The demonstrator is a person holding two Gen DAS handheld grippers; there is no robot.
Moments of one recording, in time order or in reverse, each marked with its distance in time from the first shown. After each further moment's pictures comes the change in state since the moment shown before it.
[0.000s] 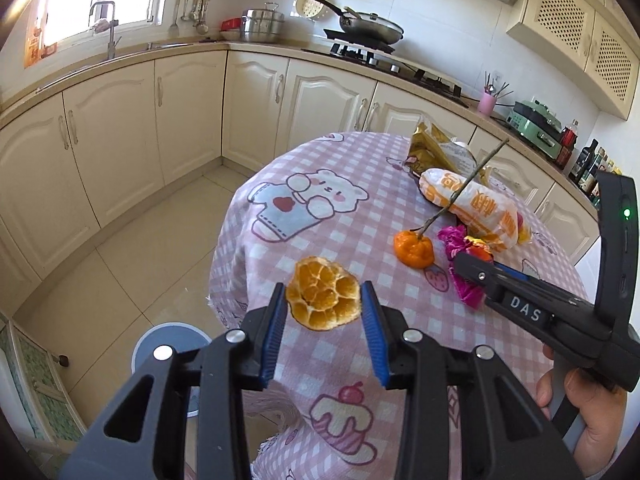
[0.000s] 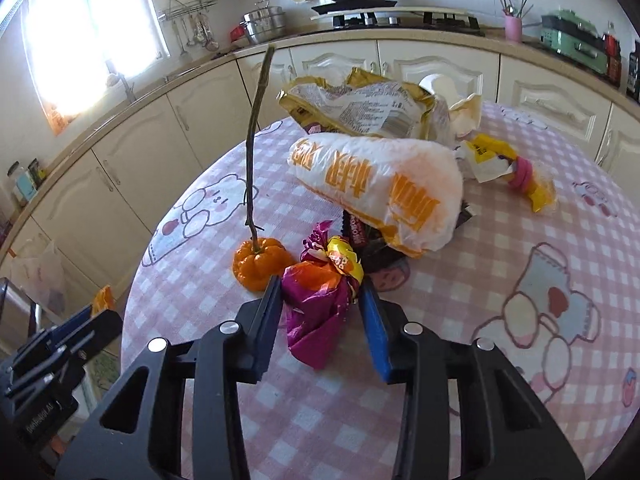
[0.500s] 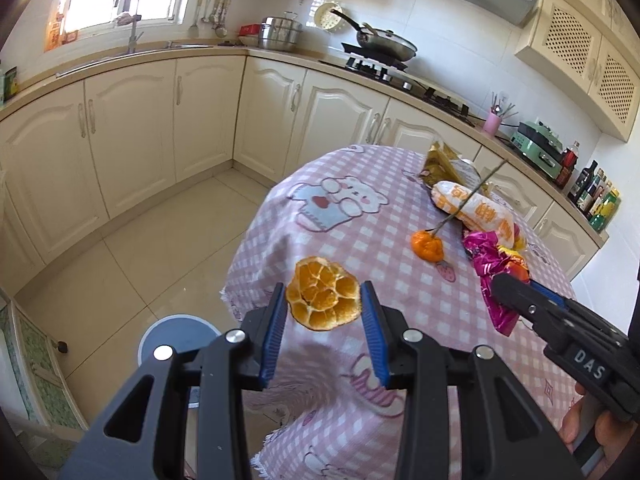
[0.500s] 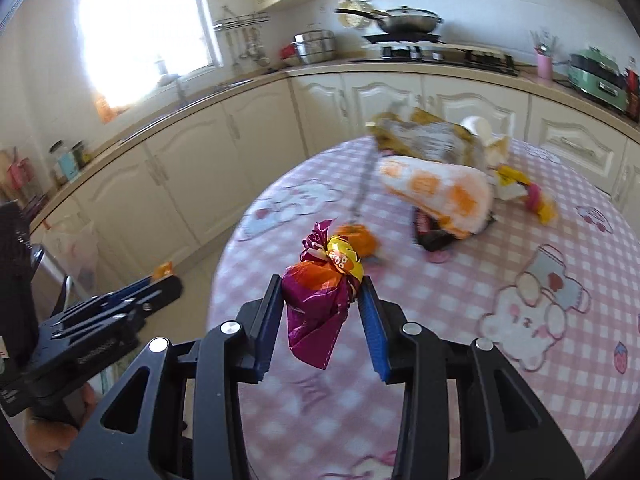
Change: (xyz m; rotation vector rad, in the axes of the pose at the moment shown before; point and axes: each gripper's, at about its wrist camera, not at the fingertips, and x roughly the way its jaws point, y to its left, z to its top) left arm -0.039 0.037 -0.018 -0.063 -0.039 0.006; right arm -0.062 0.052 -0.029 -0.111 -0.078 0.136
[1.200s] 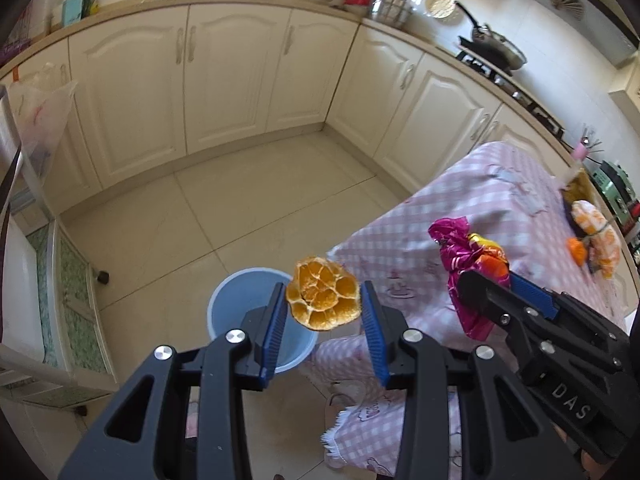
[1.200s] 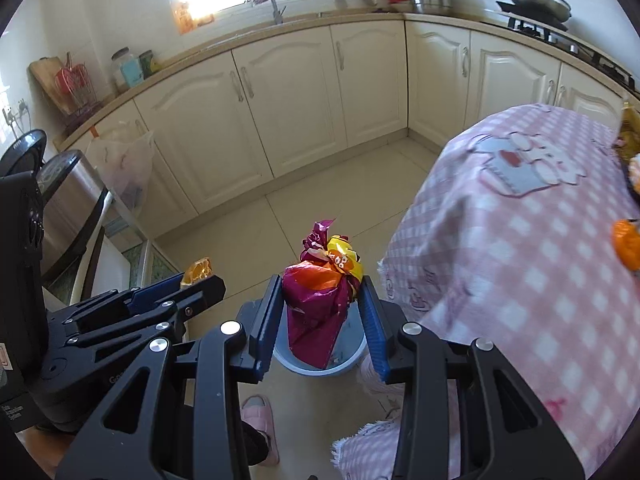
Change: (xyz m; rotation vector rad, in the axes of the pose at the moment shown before) left arm 0.018 0.167 -0.038 -0.239 0.102 0.200; right arm 0.131 0.158 -0.027 -0.218 0.209 0.206
